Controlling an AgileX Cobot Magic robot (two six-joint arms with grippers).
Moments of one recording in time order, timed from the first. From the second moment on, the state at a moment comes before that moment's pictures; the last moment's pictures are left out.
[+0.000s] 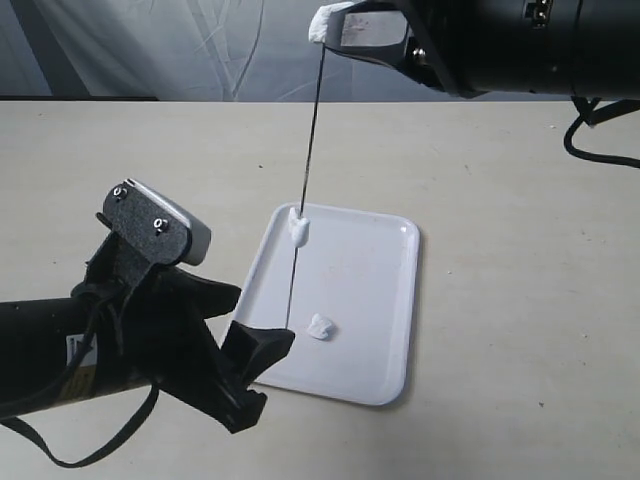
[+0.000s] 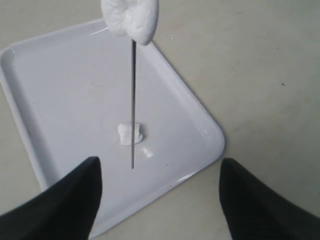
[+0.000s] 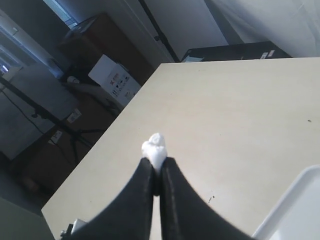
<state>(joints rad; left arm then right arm) -0.94 1.19 -0.45 1.74 0.04 -1.95 0.53 1.21 -0.93 1.41 0.43 -0.85</state>
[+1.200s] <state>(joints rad) -0.94 1.27 -0.50 1.74 0.12 -1.91 0.53 1.20 -0.93 1.53 0.55 -0.85</state>
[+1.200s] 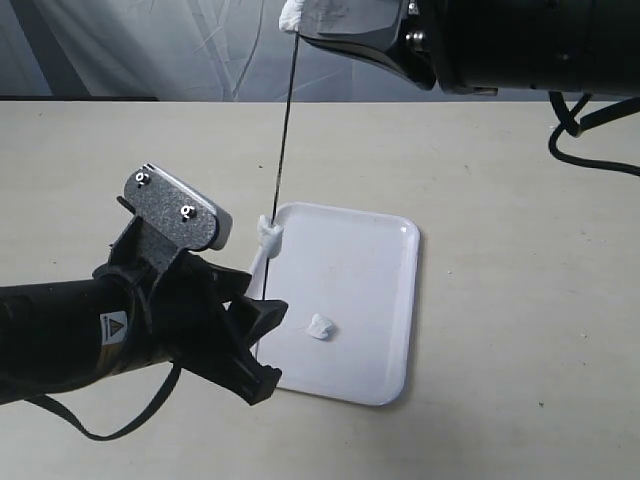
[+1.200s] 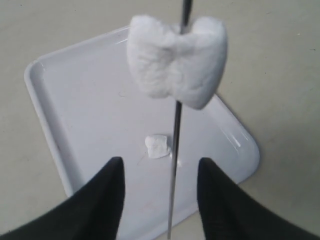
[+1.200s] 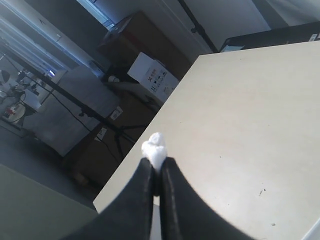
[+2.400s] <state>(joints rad) -0.94 1.18 -0.41 1.70 0.06 -1.90 0.53 1.20 -0.91 1.46 0.51 -0.85</state>
